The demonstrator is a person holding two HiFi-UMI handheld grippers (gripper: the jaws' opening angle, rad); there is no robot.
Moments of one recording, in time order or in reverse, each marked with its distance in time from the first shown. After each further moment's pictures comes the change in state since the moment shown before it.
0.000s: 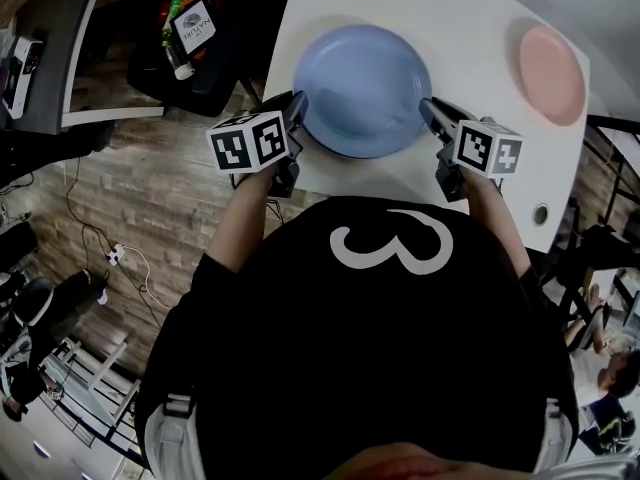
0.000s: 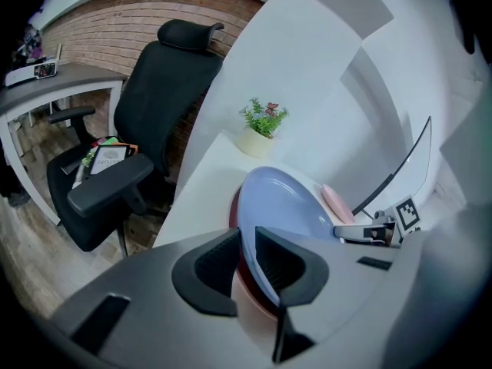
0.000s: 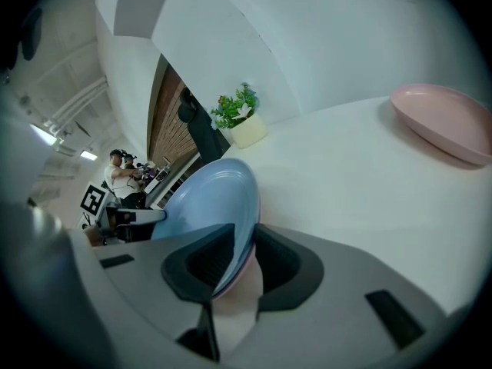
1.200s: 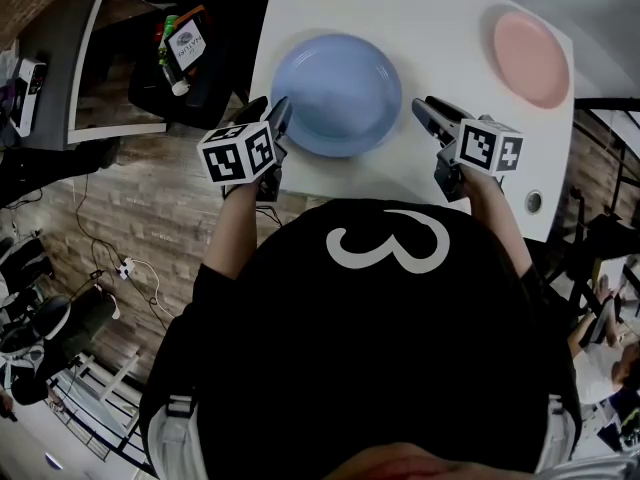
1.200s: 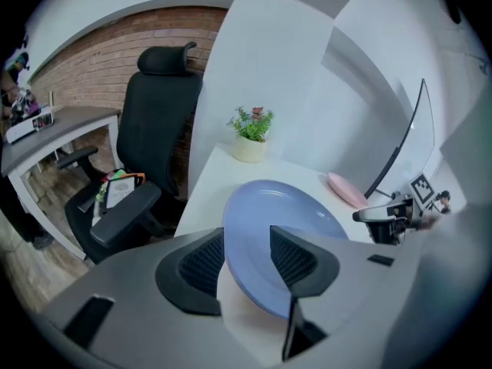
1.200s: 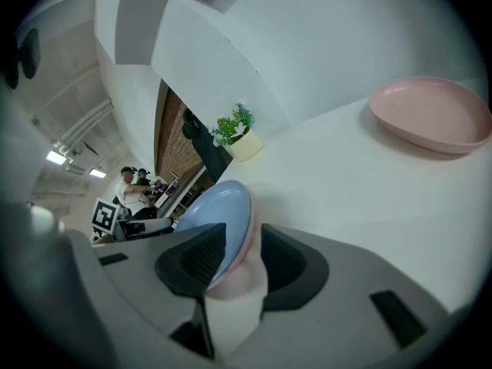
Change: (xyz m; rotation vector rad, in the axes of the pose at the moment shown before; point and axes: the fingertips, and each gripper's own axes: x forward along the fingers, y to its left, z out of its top) left arm -0.017 -0.020 0.007 0.176 -0.022 0.130; right arm -0.048 -0.012 0.005 0.069 -0.075 0.084
